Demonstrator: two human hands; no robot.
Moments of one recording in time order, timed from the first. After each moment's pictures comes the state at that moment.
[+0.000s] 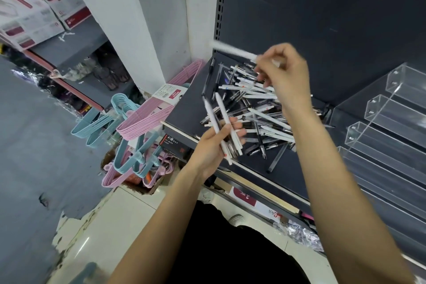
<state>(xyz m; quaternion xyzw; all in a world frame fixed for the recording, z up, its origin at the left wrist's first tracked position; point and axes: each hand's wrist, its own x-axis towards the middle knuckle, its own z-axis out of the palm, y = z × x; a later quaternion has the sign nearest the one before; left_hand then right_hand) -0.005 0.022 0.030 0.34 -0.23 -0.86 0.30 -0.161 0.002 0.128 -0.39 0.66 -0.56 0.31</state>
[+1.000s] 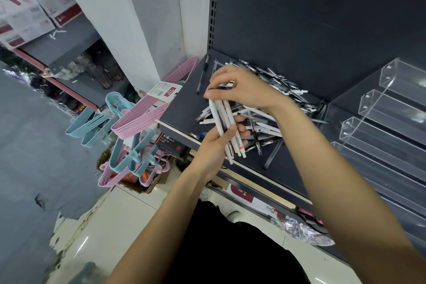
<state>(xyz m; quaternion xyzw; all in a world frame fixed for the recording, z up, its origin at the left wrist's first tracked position) -0.015 0.036 0.036 0.35 -0.33 -0.83 0.29 -0.145 -0.021 0.111 -0.66 0.61 -0.23 0.38</state>
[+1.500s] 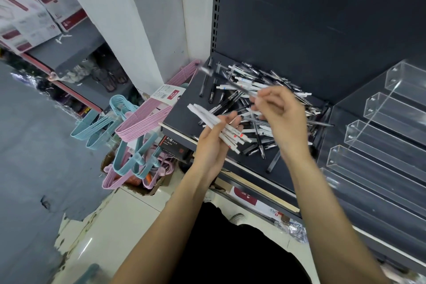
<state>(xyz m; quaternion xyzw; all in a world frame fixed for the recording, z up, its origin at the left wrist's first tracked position) -0.020 0.025 0.040 0.35 -0.16 -0.84 0.40 -0.146 0.058 0.095 -0.38 0.67 -0.55 0.32</state>
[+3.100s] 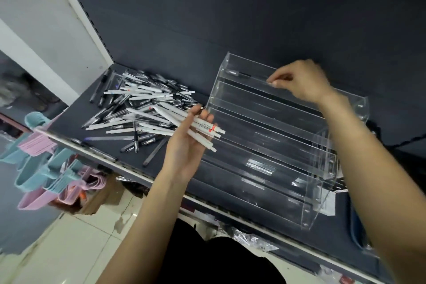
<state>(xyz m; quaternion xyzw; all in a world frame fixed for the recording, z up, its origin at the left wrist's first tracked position) -0.239 0.170 0.081 0.28 -0.17 -0.86 0.39 -0.512 0.184 0.144 -0.58 0.80 -0.12 0.12</state>
